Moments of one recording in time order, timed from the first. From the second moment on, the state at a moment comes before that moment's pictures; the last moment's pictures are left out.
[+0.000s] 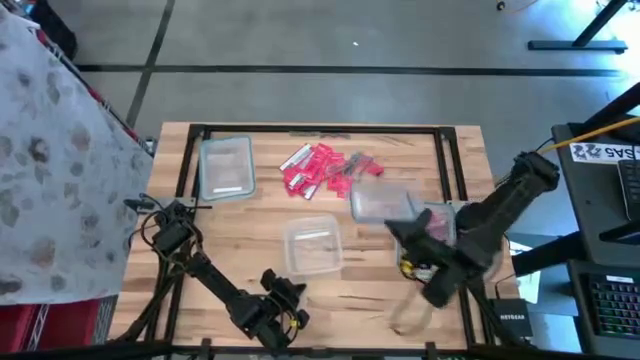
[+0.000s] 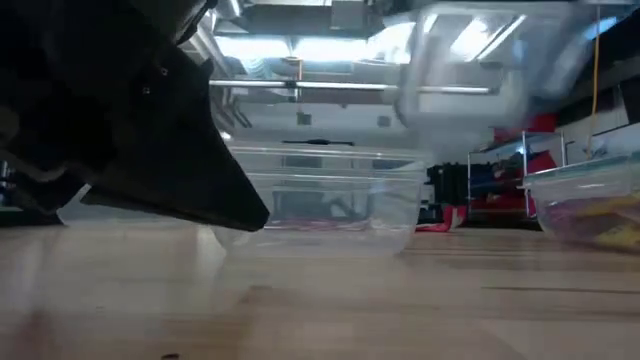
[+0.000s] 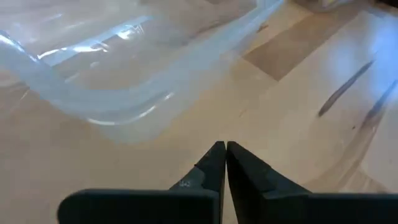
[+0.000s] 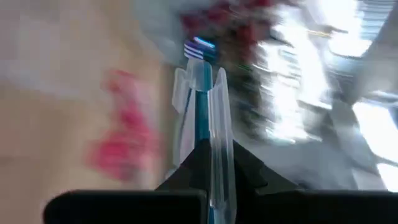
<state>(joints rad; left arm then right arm) -0.76 2.19 1.39 -0.46 -1.03 -1.46 0.87 1.33 1.05 -1.02 1.17 0.11</state>
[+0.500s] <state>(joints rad) -0.74 2.19 1.39 -0.46 -1.05 -1.46 1.09 1.44 1.04 -1.45 0.56 0.95</state>
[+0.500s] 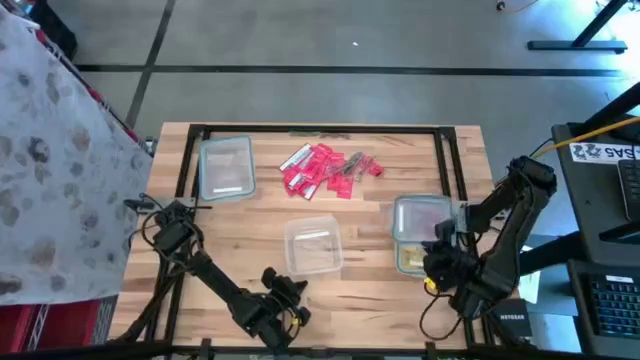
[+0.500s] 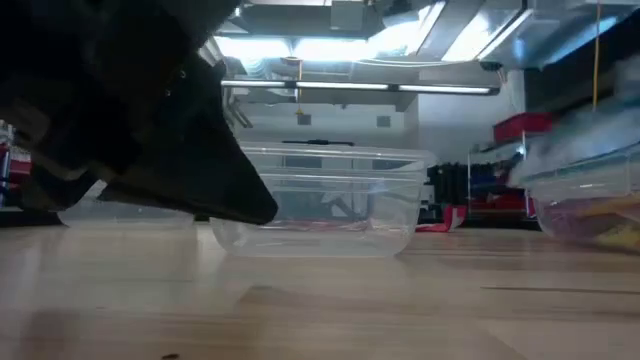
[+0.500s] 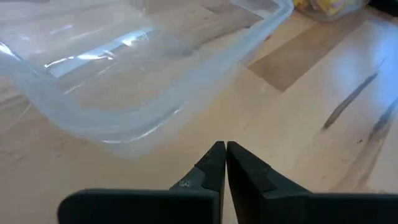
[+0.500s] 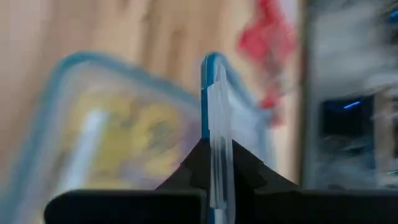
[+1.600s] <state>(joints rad) -0.71 2.00 1.39 -0.77 -0.97 -1.46 0.78 1.43 1.33 -1.30 0.60 0.38</state>
